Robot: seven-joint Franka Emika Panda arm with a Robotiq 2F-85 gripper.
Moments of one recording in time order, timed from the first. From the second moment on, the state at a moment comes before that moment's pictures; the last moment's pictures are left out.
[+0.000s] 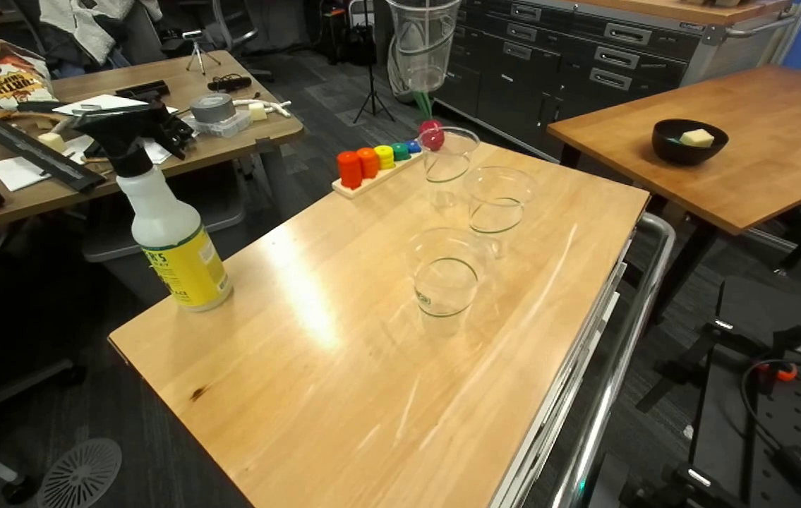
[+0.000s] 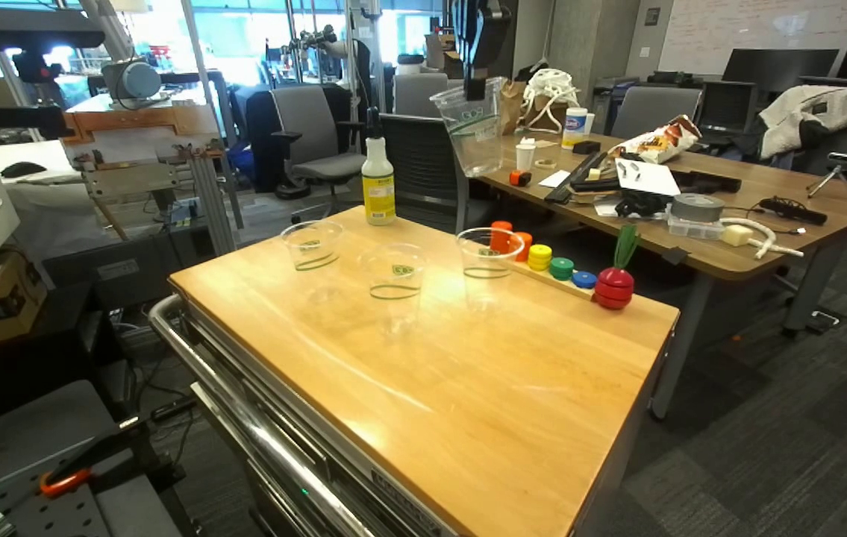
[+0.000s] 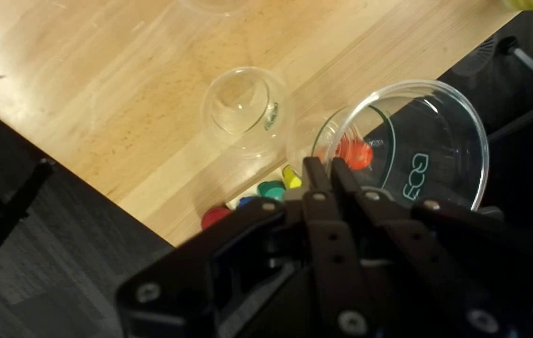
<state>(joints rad) -0.05 0.08 -0.08 -1.80 0.12 2.01 0.49</state>
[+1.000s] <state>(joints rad) -0.11 0.20 -0.12 -1.90 0.30 1.99 0.51</state>
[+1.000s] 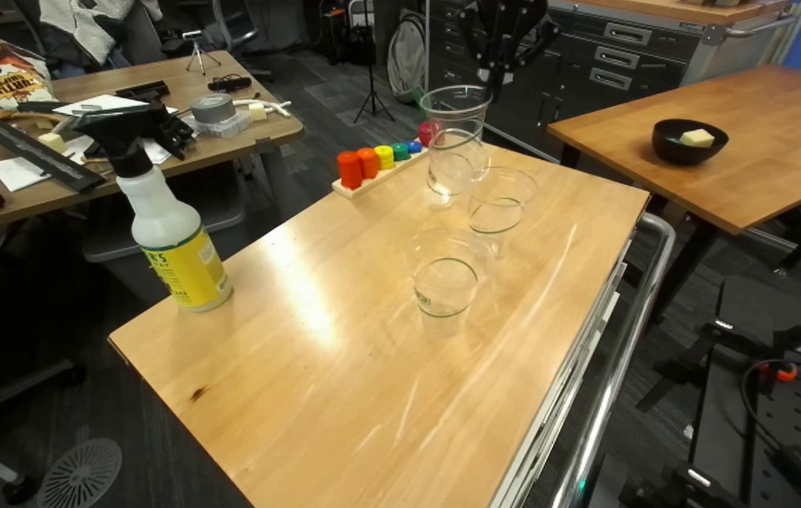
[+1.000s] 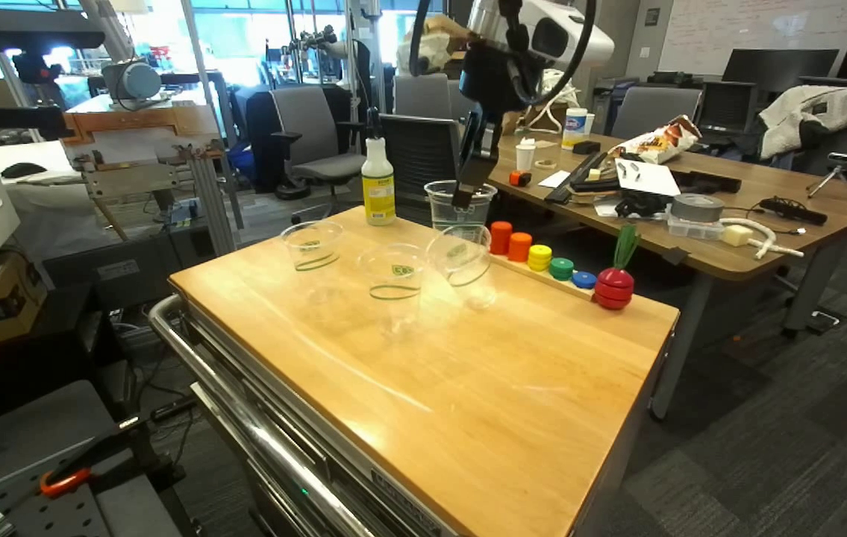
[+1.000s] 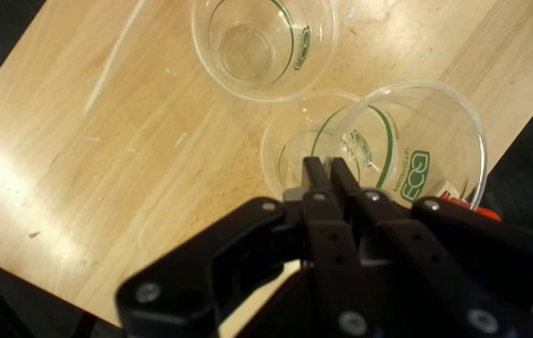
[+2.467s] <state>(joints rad) -0.11 0.25 -0.12 -1.94 0.28 2.10 0.39</state>
